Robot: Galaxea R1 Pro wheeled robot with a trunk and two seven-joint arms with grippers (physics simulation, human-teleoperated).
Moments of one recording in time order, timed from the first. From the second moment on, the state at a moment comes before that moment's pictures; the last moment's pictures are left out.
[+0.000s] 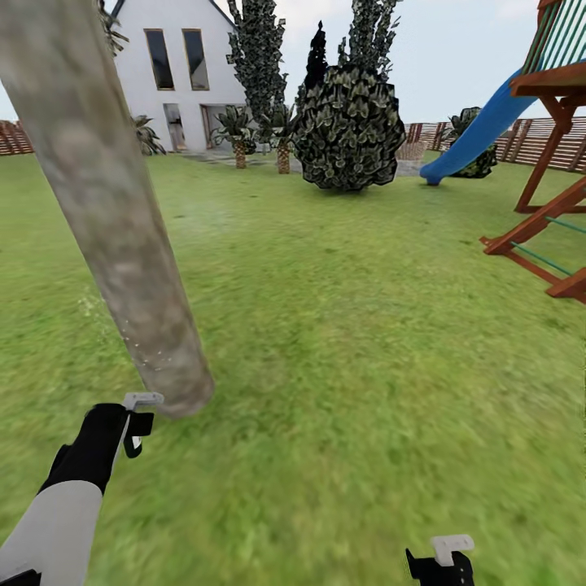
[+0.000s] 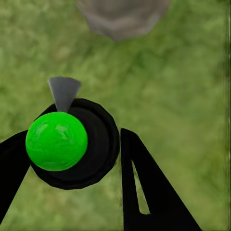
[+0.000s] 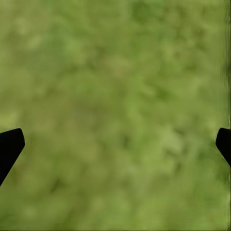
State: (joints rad) left arm -0.71 0.11 0.37 -0.83 -0.46 0.74 -0.20; right arm -0.46 -0.11 -0.35 -0.05 0.41 -0.39 0.00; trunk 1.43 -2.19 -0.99
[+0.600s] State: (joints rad) left arm -0.88 0.09 0.37 -0.83 -0.46 0.77 -0.20; right arm -0.46 -0.11 -0.35 -0.05 0.41 -0.39 0.00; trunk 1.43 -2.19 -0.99
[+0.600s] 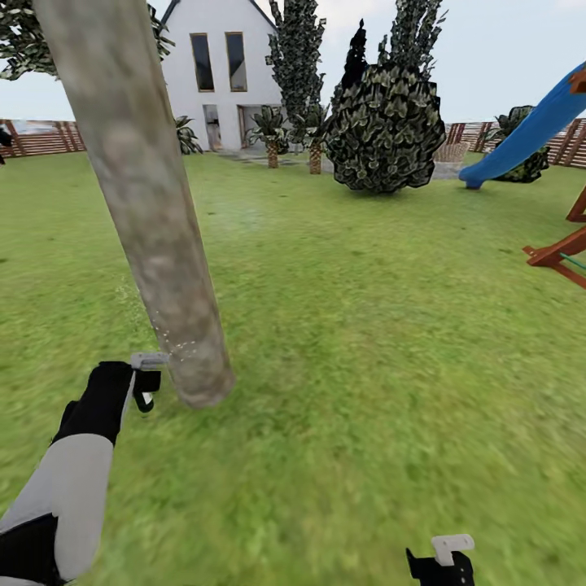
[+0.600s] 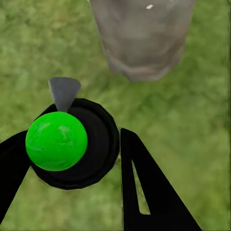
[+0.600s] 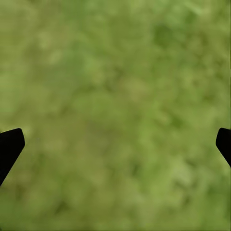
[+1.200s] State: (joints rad) left arm -0.93 0.10 0.36 -0.85 -0.47 0.84 -0.21; right arm -0.46 -0.11 -0.35 -0.05 0.41 -0.39 0.00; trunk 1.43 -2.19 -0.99
